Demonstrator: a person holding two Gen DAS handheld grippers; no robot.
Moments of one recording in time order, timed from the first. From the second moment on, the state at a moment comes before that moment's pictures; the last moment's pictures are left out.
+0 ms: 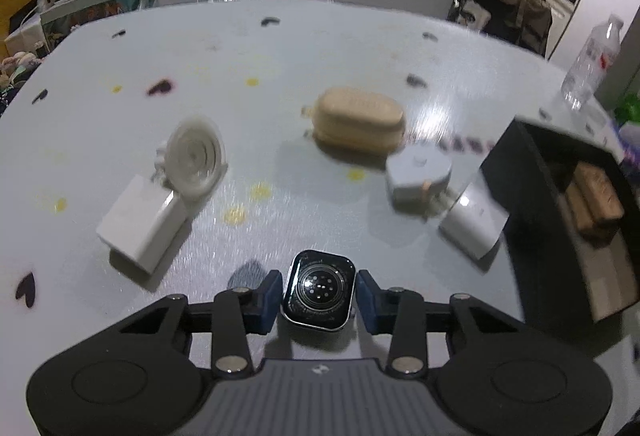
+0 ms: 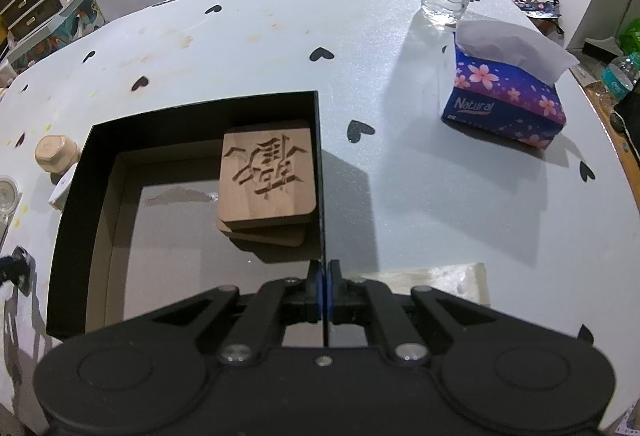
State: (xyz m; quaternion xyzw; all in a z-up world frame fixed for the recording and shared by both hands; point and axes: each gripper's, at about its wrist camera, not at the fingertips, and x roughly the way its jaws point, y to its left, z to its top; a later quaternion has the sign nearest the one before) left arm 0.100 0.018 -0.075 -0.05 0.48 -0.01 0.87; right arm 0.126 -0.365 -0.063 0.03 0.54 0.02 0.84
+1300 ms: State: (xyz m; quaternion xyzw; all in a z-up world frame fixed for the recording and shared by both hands) left arm 0.231 -0.191 -0.089 -0.17 0.54 -0.10 0.82; right arm 0.129 -0.364 -0.062 0.02 0.54 0.02 0.84
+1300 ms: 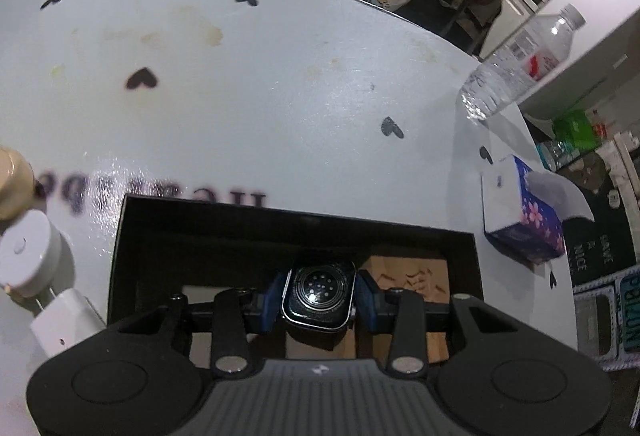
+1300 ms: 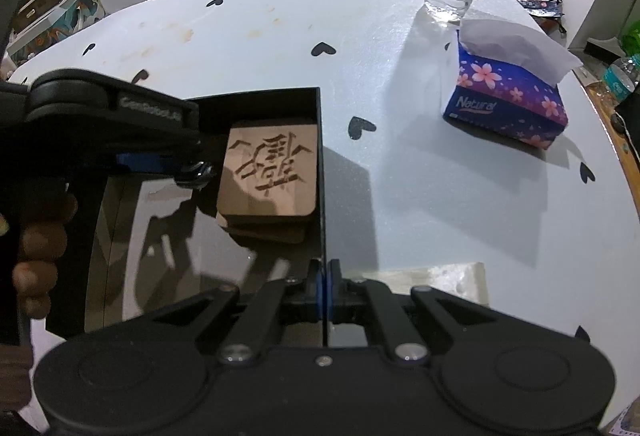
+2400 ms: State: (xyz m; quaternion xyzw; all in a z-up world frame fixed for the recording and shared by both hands) left arm 0.178 -0.174 -0.044 -0.09 0.52 -0.14 0.84; right arm 0.130 -0.366 -0.062 0.02 0.55 0.03 0.84
